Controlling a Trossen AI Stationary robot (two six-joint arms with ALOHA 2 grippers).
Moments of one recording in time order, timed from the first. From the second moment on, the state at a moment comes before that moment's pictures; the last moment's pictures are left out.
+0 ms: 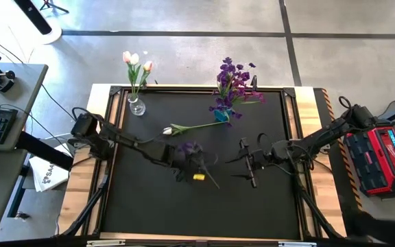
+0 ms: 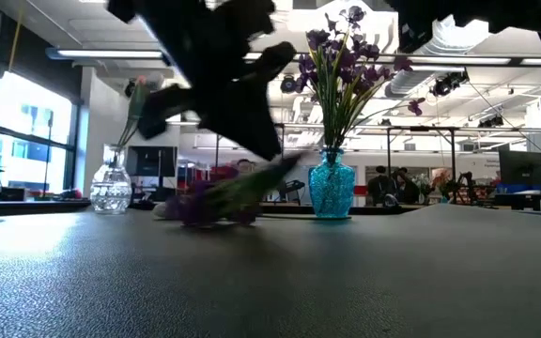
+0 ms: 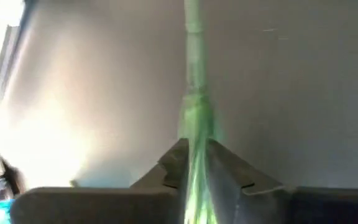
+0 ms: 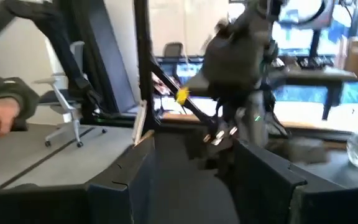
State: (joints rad) left arm -0.23 1.80 1.15 -0.26 -0.26 0.81; right arm 0.36 1.18 0.41 0.82 0.11 0.01
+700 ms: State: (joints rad) left arm -0.36 1.57 1.14 -0.80 -0.90 -0.06; right arm 0.43 1.54 0.95 -0.20 0.56 0.49
